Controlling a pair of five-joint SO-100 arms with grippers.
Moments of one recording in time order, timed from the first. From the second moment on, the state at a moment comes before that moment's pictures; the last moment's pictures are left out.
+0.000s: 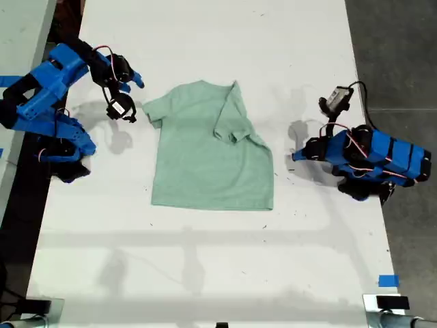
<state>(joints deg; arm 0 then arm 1) -60.5 128.4 122.6 76.4 34.0 21.3 200.8 176.4 79.9 -21.4</state>
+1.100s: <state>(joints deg) -57.6 98.8 128.4 57.7 30.6 21.3 200.8 176.4 79.9 -21.4</state>
